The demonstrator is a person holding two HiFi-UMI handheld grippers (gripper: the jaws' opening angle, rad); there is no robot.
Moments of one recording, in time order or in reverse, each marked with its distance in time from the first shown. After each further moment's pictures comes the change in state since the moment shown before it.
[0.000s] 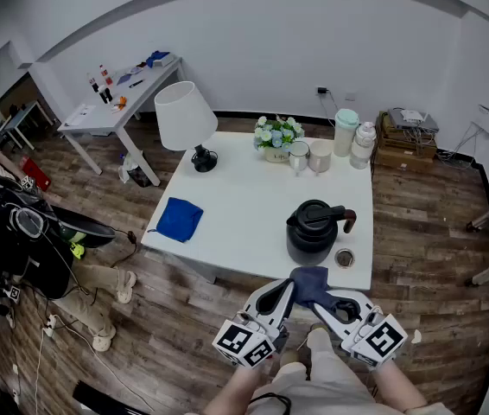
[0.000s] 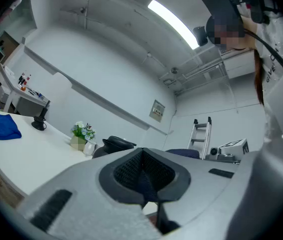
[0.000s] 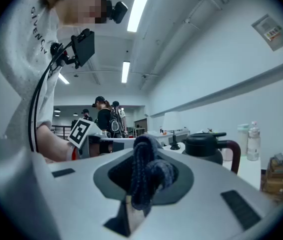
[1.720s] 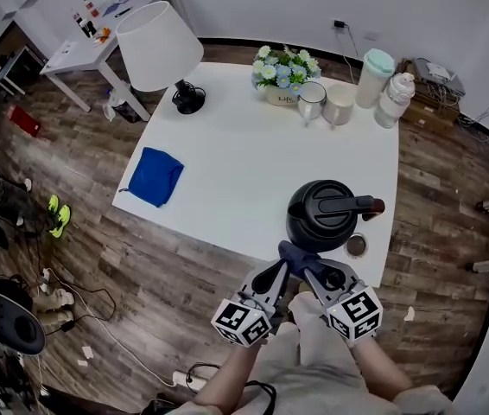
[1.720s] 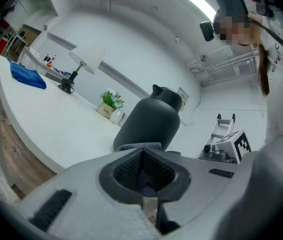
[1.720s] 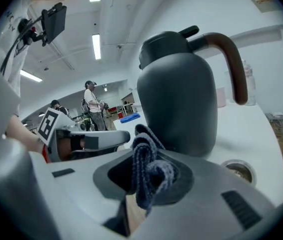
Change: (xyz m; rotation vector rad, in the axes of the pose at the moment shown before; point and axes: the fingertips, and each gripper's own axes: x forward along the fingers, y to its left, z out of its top) left arm 0.030 0.110 -0.136 -0.173 0.148 0.188; right arm 0.077 -0.097 -0.170 0.240 0.340 -0.096
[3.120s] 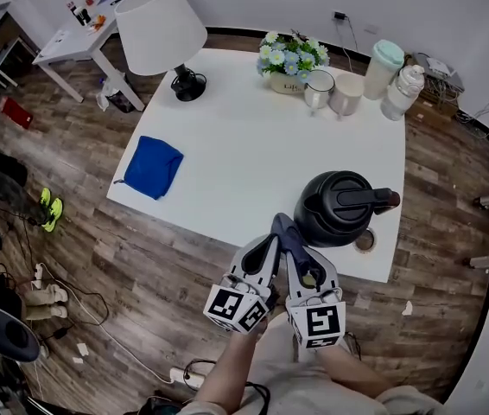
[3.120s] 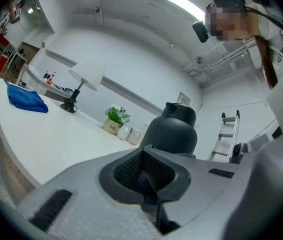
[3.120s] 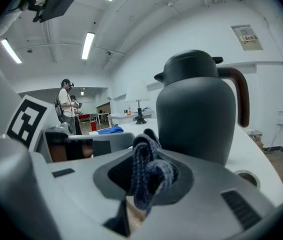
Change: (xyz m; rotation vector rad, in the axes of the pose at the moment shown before) left arm 0.003 0.038 0.051 0.104 -0.112 0.052; right arm 0.039 0.026 0.042 -0.040 -0.179 -0.345
